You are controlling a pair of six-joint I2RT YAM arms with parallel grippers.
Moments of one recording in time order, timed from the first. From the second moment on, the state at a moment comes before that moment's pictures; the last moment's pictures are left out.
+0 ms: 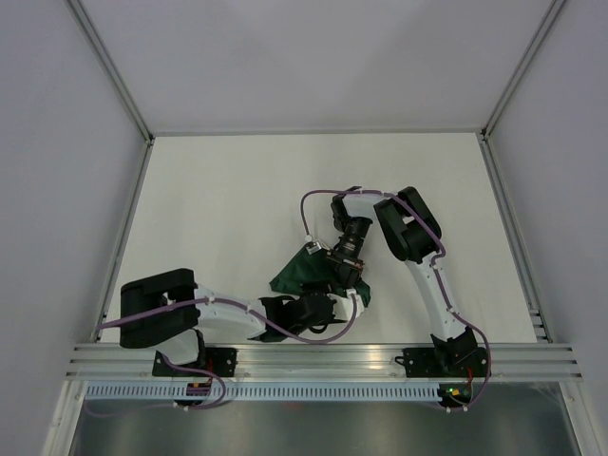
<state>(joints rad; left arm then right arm) -1.35 1.57 0.58 0.34 -0.47 0.35 0.53 2.46 1.66 -1.56 -0.80 -0.91</state>
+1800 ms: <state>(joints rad) -0.79 1.93 1.06 -0.09 0.79 0.07 0.35 1.09 0.61 -0.48 -0.73 -0.88</state>
